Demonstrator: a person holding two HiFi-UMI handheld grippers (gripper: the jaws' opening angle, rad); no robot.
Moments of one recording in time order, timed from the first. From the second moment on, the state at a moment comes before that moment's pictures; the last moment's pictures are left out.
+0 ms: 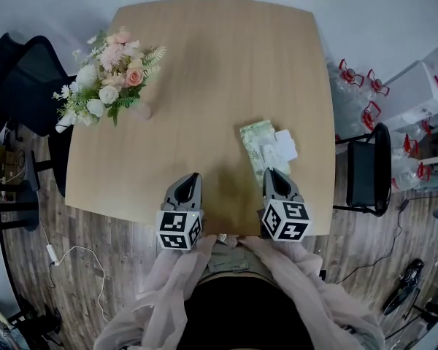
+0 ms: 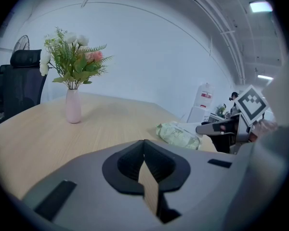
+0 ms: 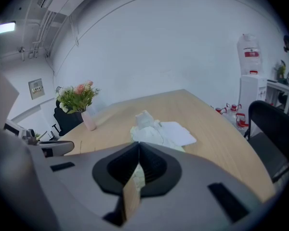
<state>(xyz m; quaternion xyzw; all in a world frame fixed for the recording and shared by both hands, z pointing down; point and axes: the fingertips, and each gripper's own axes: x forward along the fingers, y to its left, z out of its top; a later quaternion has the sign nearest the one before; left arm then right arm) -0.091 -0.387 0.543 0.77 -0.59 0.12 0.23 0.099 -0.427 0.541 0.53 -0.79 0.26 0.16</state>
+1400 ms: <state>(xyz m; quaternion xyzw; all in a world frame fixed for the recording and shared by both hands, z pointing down) -0.084 -0.354 0.536 0.79 -0.56 0.12 0.21 0.104 -0.373 0.536 0.55 -0.78 0.26 0.14</state>
